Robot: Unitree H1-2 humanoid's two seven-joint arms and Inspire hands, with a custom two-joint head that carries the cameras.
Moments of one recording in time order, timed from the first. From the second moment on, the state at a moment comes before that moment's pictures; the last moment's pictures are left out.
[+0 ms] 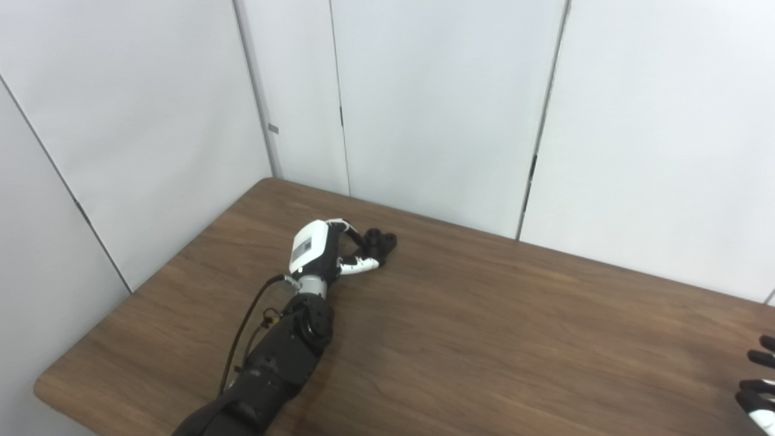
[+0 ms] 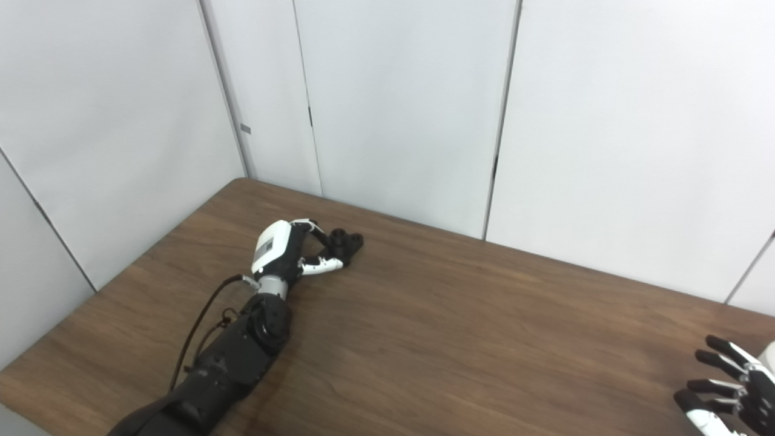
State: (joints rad) left arm -0.47 0.38 -0.05 0.72 0.45 -0.02 0.43; right arm -0.12 -0.30 -0.07 -0.10 -0.12 0.00 0.10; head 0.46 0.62
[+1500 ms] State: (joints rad) left arm -0.35 0.38 -0.42 0.31 0.55 -0.30 0.02; right arm -0.17 -0.24 -0.03 -0.14 -0.21 0.05 0.08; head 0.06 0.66
